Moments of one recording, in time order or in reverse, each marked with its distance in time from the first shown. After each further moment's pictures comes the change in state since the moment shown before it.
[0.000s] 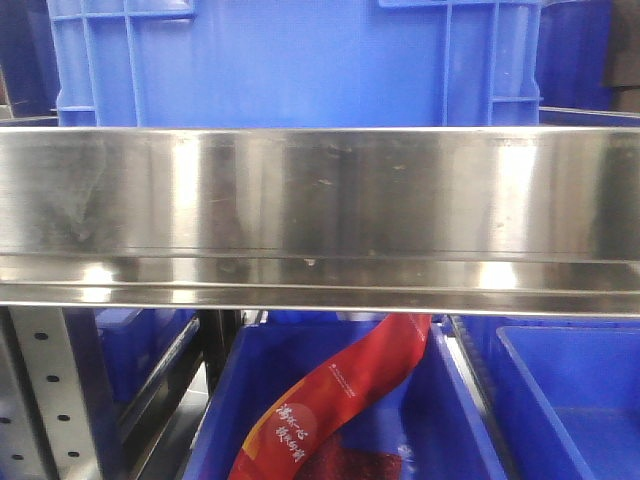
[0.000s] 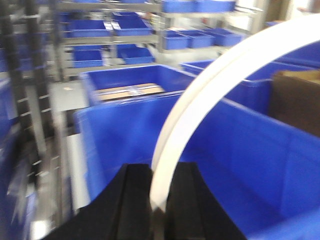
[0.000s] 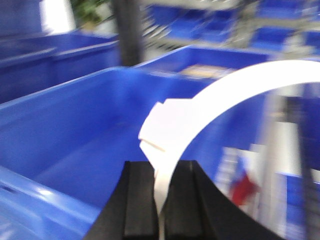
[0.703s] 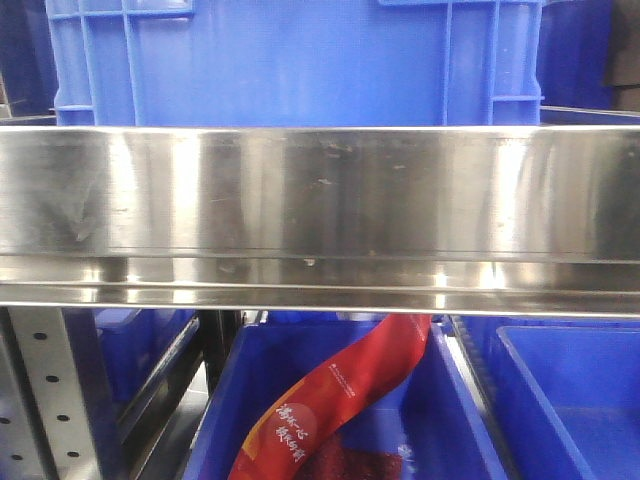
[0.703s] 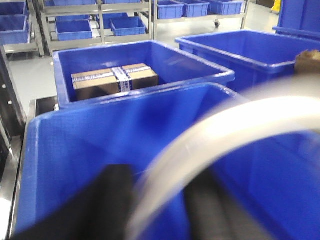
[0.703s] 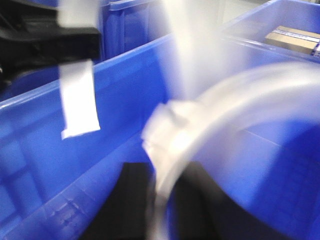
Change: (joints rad) left arm -0.012 0.491 -0.389 -0.002 0.002 0.000; right arm 0.146 0.489 -0.365 0.008 0.044 -0.006
